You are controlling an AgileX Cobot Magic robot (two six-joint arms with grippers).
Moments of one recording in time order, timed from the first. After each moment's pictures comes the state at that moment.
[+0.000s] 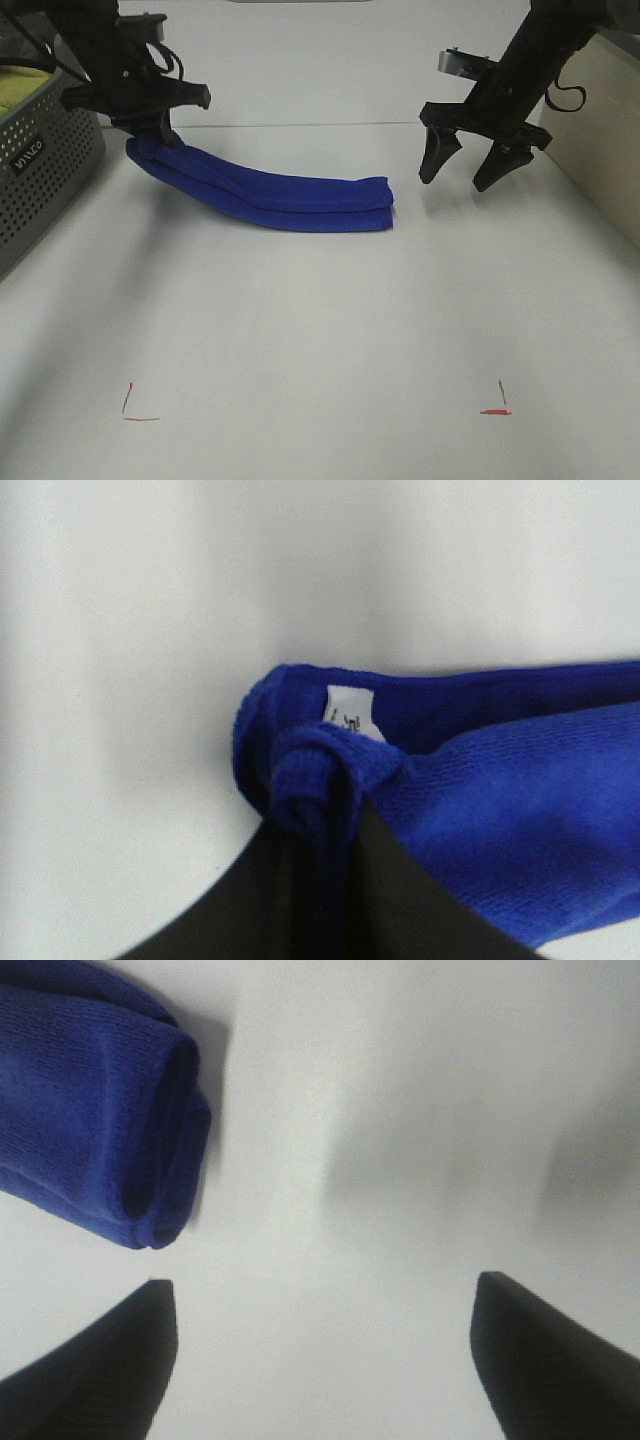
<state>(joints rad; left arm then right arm) -0.21 2.35 -2.07 -0.07 1.00 -0.12 0.11 2.39 -2.03 0.34 1.21 -0.11</state>
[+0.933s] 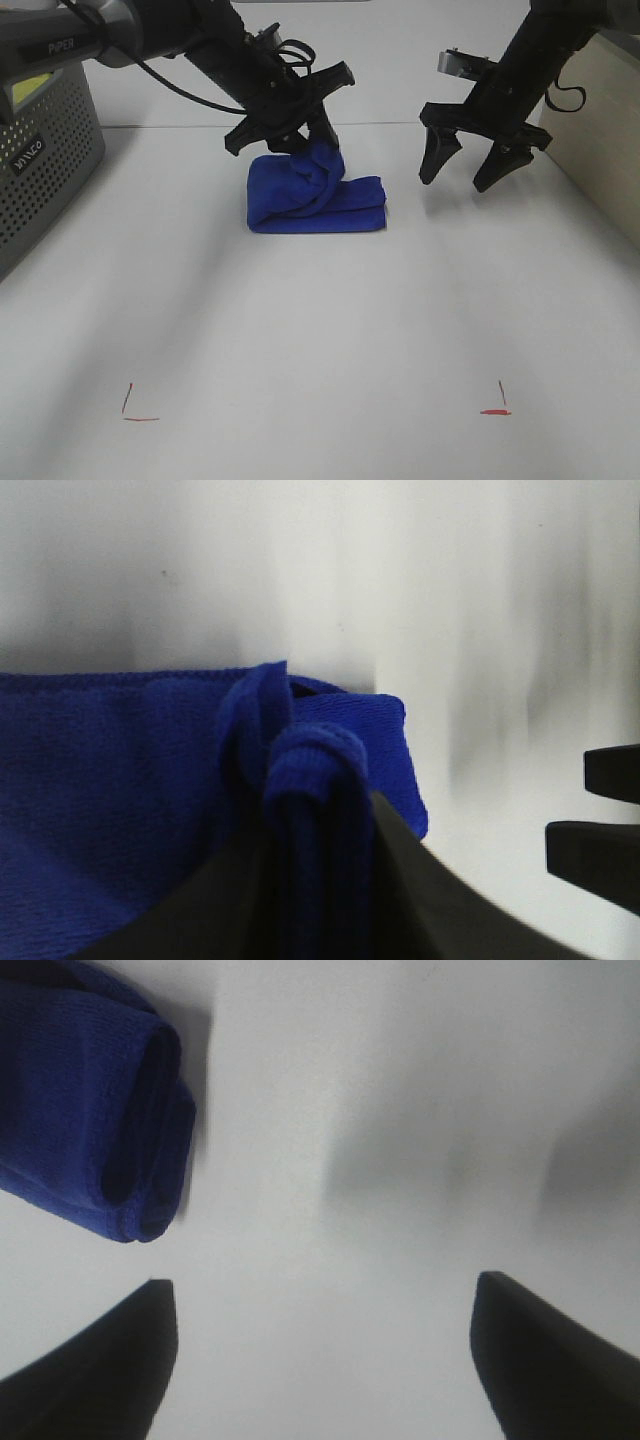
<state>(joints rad) -0.42 2.51 -2.22 -0.53 0.82 -0.31 0.11 2.39 -2.03 0.34 1.21 -0.11</state>
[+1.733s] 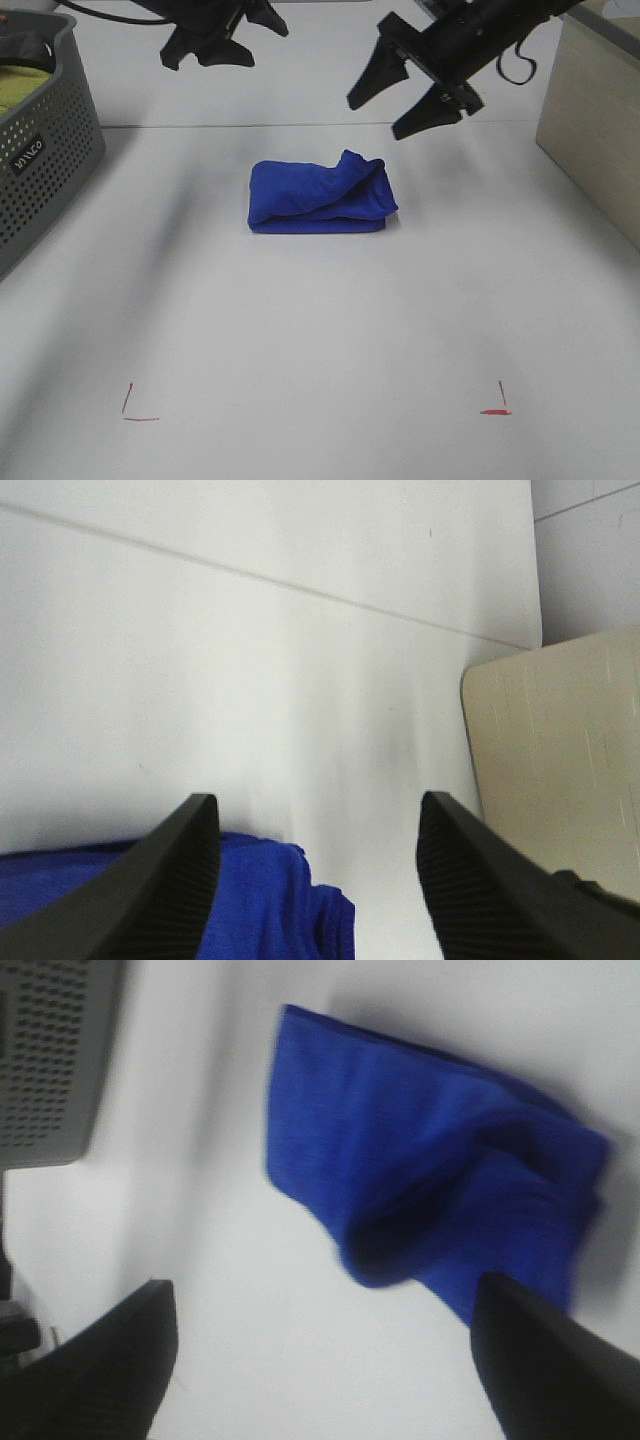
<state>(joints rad) -0.24 2.37 -2.22 -0.69 0.76 -0.11 0.17 2.32 -2.03 0.82 1.21 -0.27</state>
